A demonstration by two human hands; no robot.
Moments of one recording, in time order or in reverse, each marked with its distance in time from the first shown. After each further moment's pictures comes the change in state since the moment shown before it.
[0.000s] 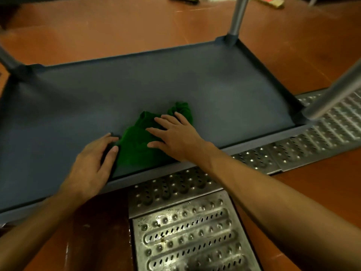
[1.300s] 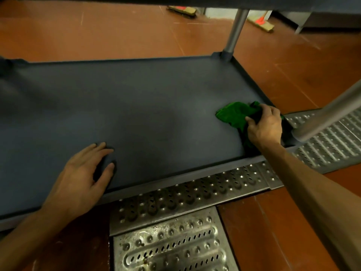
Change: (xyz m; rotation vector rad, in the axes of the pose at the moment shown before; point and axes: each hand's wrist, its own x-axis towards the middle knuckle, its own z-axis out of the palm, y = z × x) left_hand 0.006 -0.014 0.022 0.067 0.007 0.024; right_hand -0.083 0.194 -0.022 0.238 0.556 0.929
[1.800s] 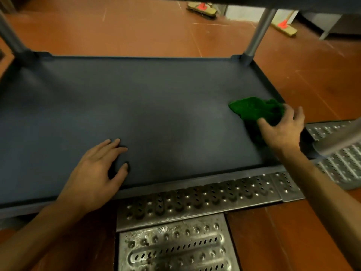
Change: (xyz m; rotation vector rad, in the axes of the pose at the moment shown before) left_hand -0.004 0.011 -0.003 0.045 -0.009 -0.033; right_hand 0.000 -0.020 -0.011 0.130 -0.097 0.113
